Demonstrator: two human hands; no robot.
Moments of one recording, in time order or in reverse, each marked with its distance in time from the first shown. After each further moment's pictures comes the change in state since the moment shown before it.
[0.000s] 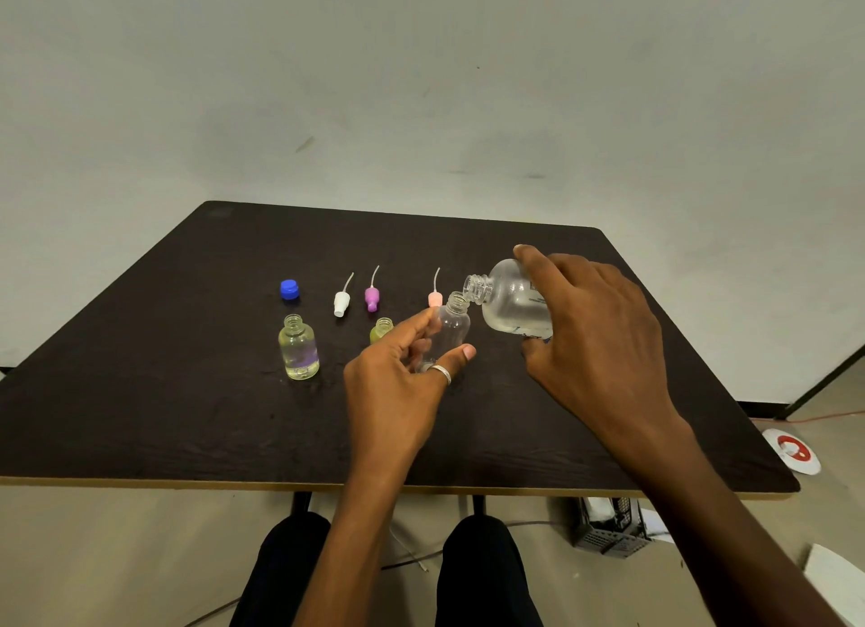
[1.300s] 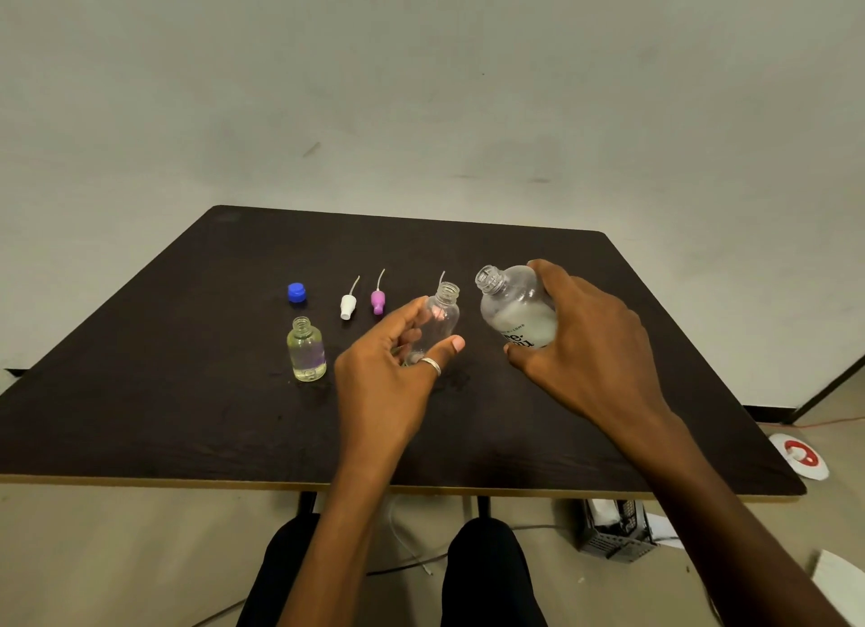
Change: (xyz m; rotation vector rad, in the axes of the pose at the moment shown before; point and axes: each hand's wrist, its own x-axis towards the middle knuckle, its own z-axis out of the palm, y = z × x) left_hand 0.008 0.004 -0.015 0.016 0.025 0.006; right_hand 0.001 -0.001 0.001 0.236 -0.147 0.116
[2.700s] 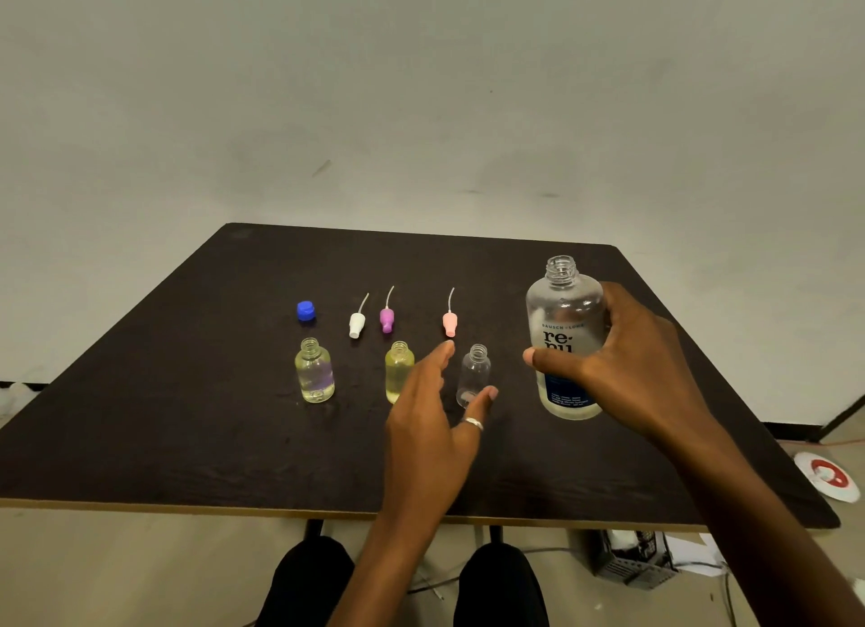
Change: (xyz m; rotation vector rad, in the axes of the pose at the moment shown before) left_hand -0.017 -0.043 0.033 0.197 -0.002 0.186; right_hand 0.006 0.017 -0.011 0.396 -0.048 0.235
